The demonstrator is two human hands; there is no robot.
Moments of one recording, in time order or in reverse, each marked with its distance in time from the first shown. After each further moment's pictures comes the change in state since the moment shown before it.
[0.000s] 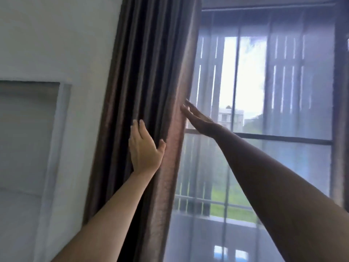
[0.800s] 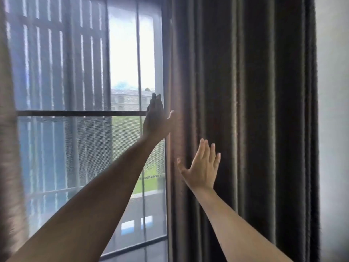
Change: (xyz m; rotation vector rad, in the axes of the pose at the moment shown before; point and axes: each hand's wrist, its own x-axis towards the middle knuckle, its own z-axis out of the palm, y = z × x) left_hand -0.138 0.416 0.167 -0.587 -0.417 0.322; right_hand -0.391 0.202 -0.195 -0.835 0.811 0.597
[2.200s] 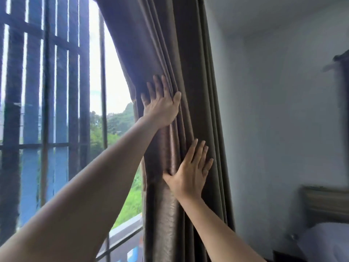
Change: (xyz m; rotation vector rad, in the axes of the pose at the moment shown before) left_hand 0.203 0.220 0.485 -0.205 -0.263 0.350; right_hand 0.282 0.404 0.049 -0.373 0.361 0.144
